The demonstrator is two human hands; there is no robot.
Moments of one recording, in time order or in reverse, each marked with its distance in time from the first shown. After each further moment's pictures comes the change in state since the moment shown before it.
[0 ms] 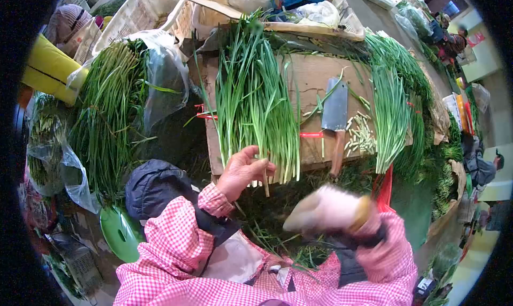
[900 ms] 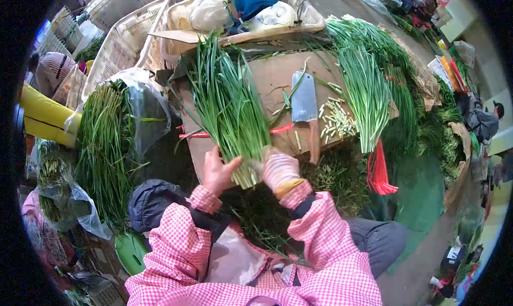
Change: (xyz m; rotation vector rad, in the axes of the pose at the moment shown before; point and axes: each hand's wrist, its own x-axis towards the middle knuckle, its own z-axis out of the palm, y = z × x) left_hand 0.016 -0.007 -0.007 0.992 0.467 0.322; right_hand 0.096 0.067 0.016 -0.391 0.939 0.504
